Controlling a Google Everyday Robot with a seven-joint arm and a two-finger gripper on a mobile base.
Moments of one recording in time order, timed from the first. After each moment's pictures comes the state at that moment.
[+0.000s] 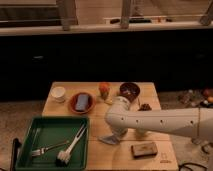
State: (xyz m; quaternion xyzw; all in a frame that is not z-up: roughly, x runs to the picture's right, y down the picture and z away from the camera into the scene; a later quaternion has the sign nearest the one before) arm 0.090 0.263 0.771 -0.34 -0.05 -0.23 0.91
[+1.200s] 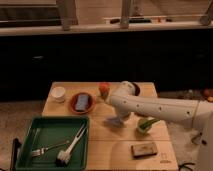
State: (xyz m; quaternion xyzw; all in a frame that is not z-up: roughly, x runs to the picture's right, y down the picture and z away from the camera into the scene) arm 0.080 0.180 0.819 -0.29 -0.02 -0.18 0.94
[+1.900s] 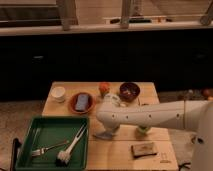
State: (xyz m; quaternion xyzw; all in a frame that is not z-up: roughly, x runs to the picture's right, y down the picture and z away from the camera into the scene) arm 0.052 0.252 0.787 -0.32 -0.05 -0.28 0.90
